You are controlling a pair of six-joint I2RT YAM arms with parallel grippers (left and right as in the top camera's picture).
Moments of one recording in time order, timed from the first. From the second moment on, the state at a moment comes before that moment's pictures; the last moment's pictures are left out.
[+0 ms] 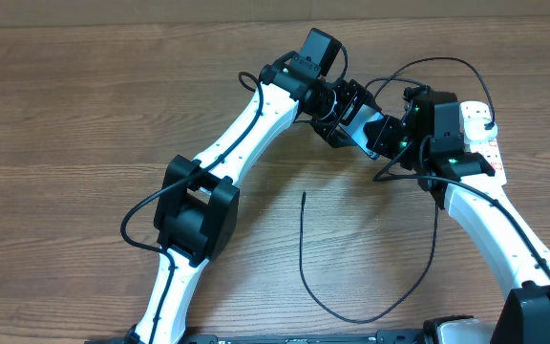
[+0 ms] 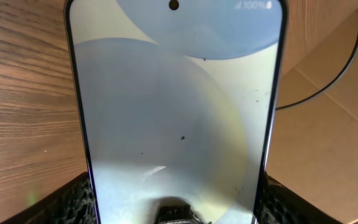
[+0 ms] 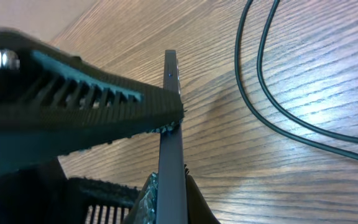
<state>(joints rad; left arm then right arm) -0.57 2.31 2.07 -0.77 0.72 -1.45 0.14 1.48 0.95 -0.26 -0.27 0.58</state>
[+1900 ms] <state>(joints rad) -0.36 2.30 2.08 -0.65 0.91 -1.31 0.10 1.49 0.95 0.05 -0.49 1.65</state>
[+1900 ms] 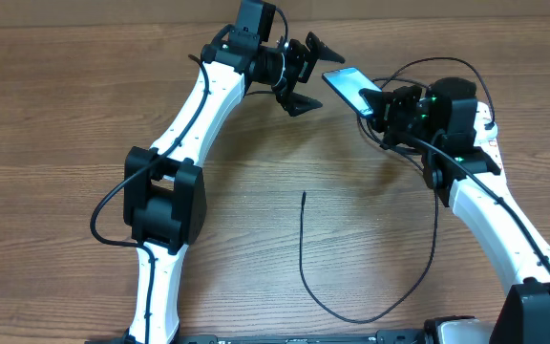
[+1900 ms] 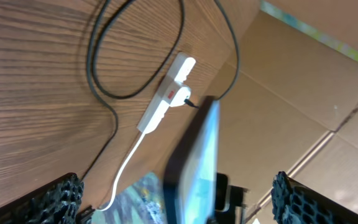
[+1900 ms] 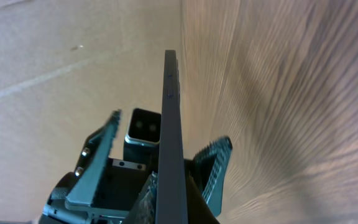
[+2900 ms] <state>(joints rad) -0.38 2.30 2.08 -0.60 0.91 -1.39 0.23 1.49 0.95 0.17 -0.39 1.90</state>
